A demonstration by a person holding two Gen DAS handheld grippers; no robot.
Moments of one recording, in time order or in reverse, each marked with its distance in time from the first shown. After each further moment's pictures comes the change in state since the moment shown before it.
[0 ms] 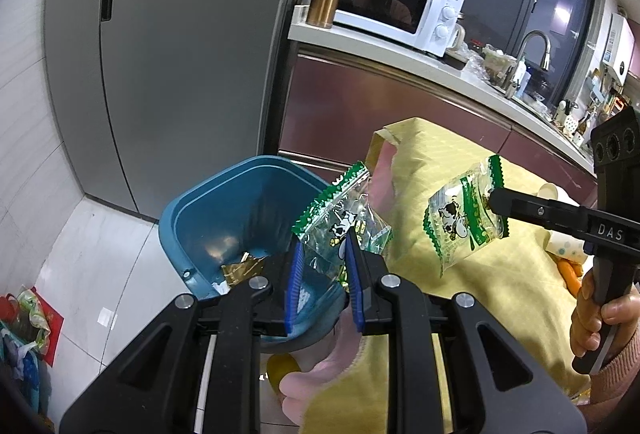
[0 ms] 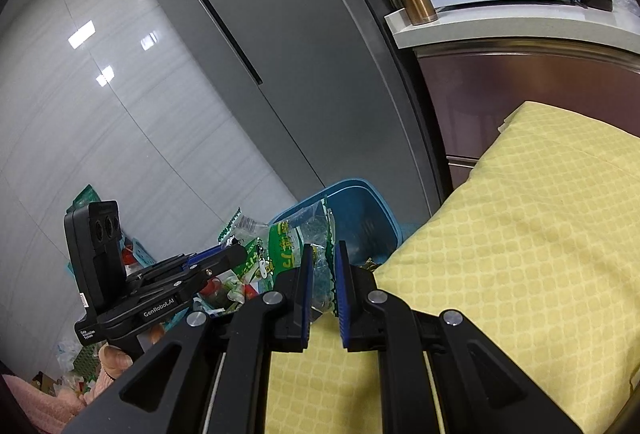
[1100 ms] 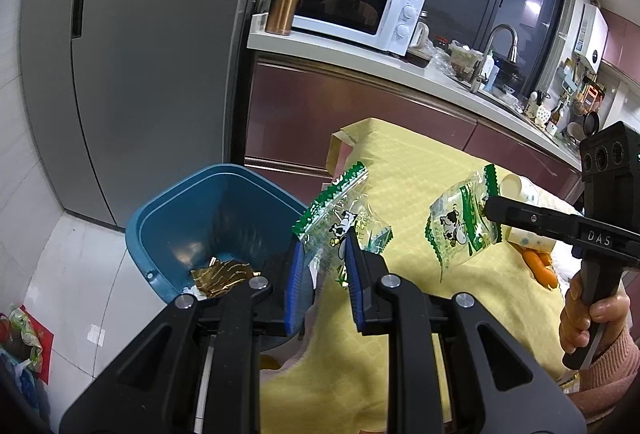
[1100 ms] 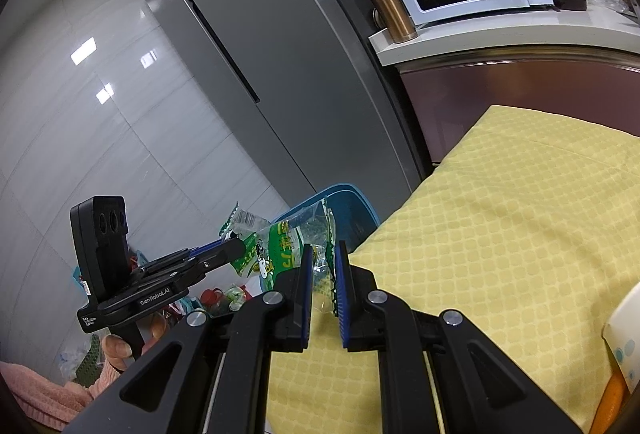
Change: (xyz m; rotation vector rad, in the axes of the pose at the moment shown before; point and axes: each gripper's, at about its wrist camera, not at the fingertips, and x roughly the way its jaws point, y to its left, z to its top) left arm -0.019 -0.031 0.001 0.057 -0.016 -0.099; right arm -0.050 -0.017 -0.022 0.023 -0.068 0.000
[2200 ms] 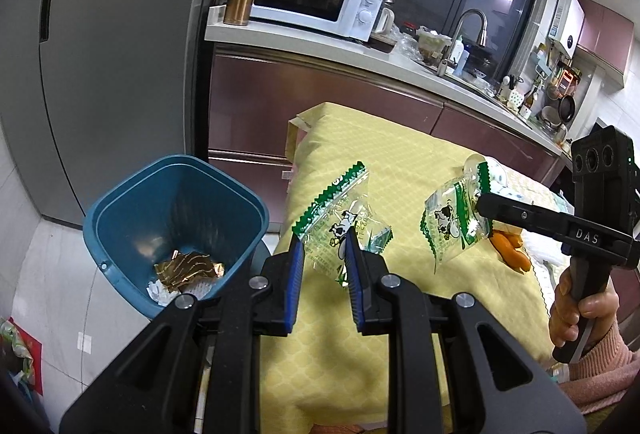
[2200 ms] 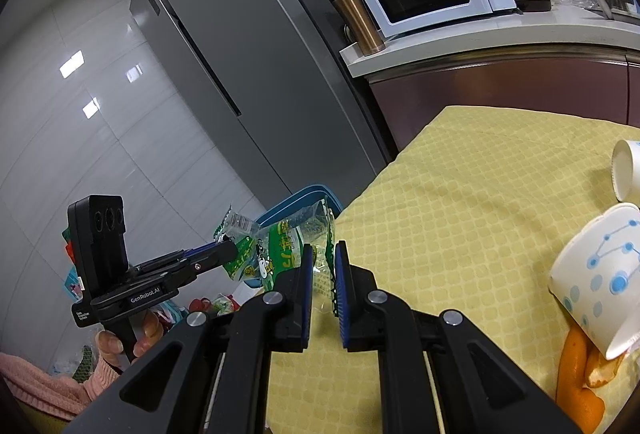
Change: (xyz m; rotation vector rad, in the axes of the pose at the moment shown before) left arm 0.009 -0.037 -0.007 0.047 0.036 -0.100; right arm -0.042 -0.024 -0.019 0.029 -0.053 -0.059
